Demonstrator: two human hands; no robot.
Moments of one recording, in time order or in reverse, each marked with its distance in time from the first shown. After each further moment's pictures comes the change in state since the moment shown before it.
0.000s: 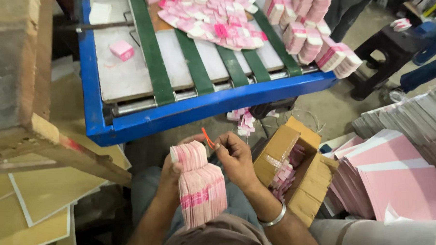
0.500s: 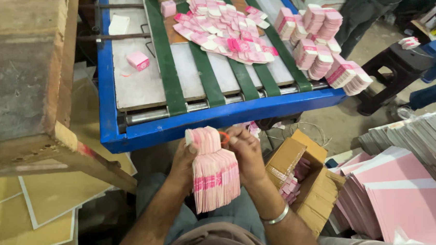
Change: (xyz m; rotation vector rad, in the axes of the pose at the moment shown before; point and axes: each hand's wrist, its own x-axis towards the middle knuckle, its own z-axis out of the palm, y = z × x) left_hand 0.056 0.023 0.012 -0.047 -0.034 -0.007; right_hand 0.044 -0.038 0.013 0.703 -0.166 -0.031
